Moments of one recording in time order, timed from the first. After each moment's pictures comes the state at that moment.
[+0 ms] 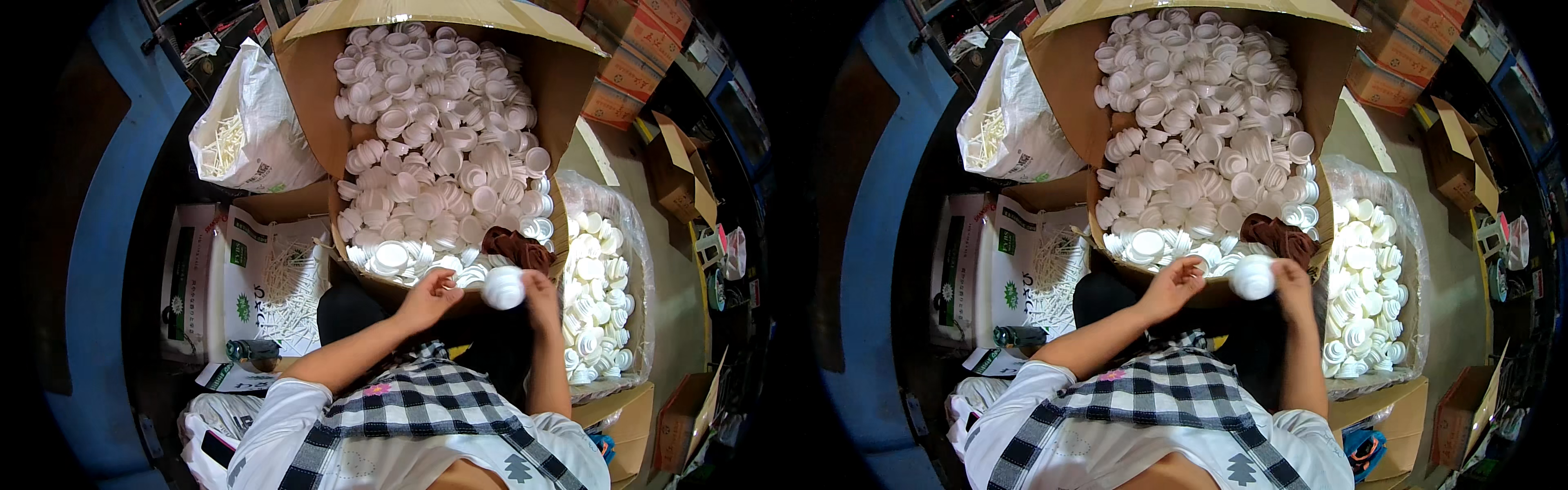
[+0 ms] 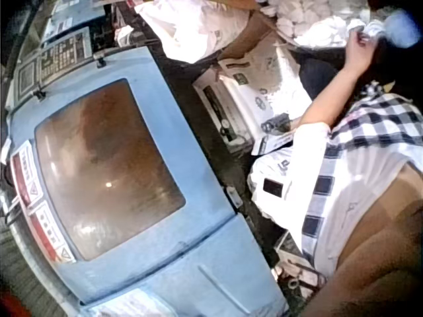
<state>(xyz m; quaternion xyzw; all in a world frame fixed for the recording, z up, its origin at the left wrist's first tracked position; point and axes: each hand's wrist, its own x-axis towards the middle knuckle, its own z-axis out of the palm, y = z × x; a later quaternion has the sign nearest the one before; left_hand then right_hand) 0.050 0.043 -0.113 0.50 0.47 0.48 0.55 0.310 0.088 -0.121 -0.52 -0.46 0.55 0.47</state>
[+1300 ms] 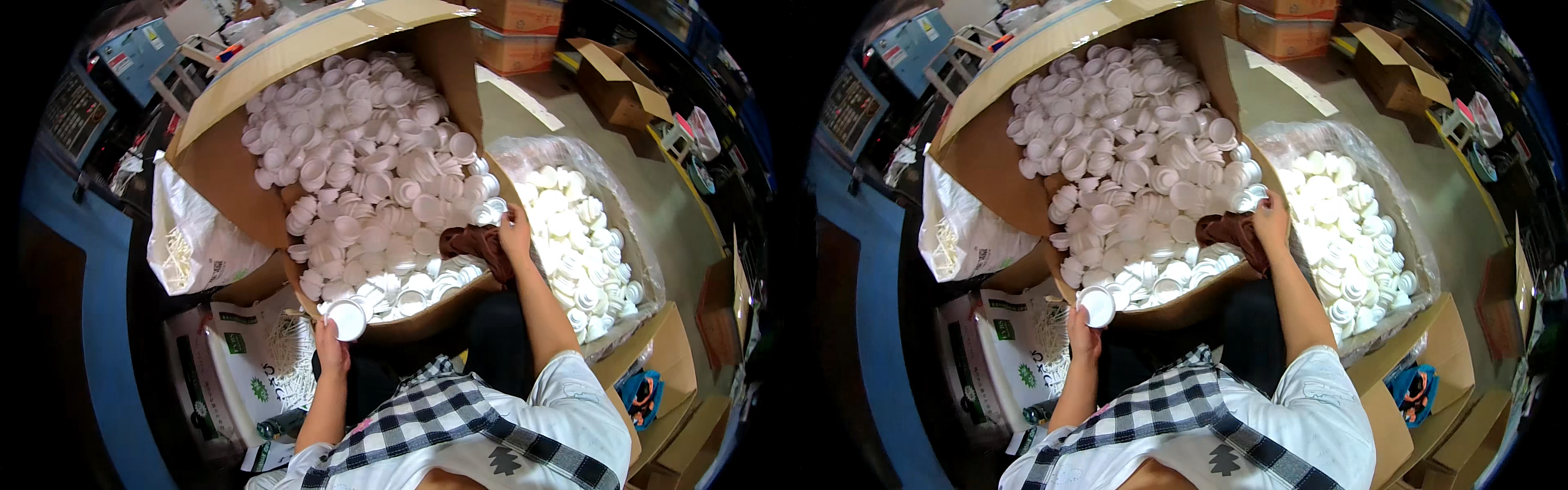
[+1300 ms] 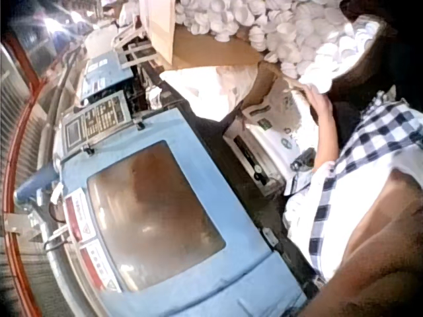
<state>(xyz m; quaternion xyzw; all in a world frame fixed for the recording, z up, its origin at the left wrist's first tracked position) -0.048 0.042 -0.132 0.23 0.51 0.63 0.54 0.360 0.209 -0.178 -0.70 -0.47 0.14 0.52</state>
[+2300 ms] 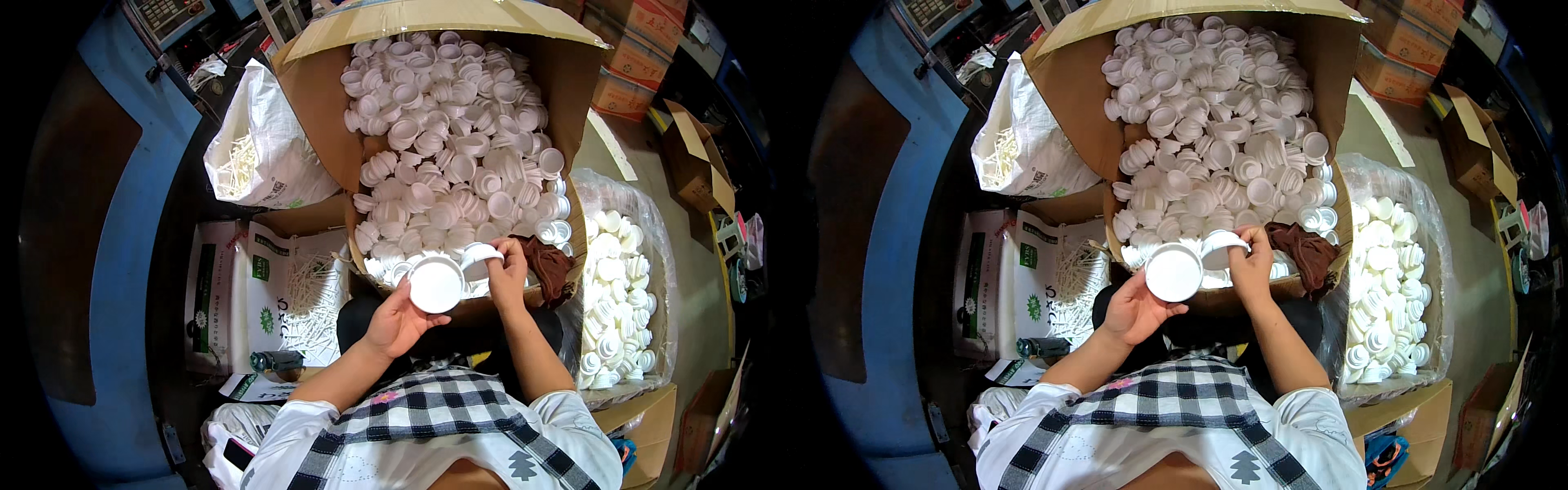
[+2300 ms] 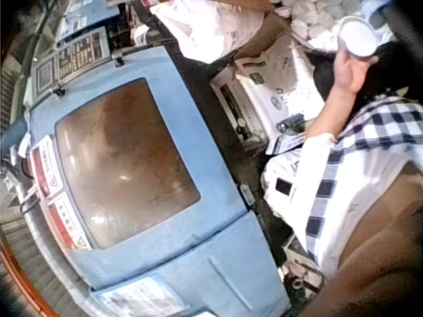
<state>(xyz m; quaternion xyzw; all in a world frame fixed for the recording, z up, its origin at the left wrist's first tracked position) 0.002 0.018 -0.026 0.15 0.17 0.56 0.80 0.185 0.122 -0.079 -0.41 -0.52 0.46 0.59</state>
